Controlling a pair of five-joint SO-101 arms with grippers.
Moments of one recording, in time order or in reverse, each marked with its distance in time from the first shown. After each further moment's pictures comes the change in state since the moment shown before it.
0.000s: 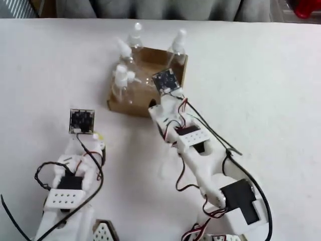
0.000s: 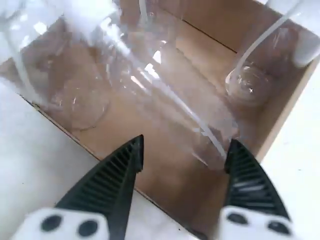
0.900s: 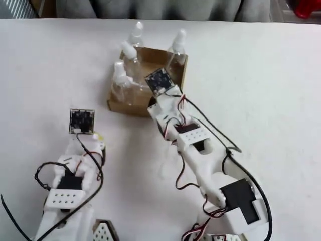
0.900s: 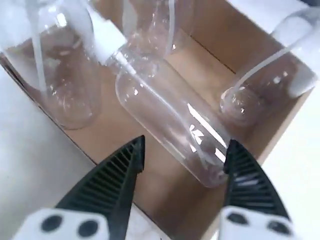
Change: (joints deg) left arm 0.0 0.0 0.0 0.0 0.0; right arm 0.1 0.0 -2.7 1.5 9.2
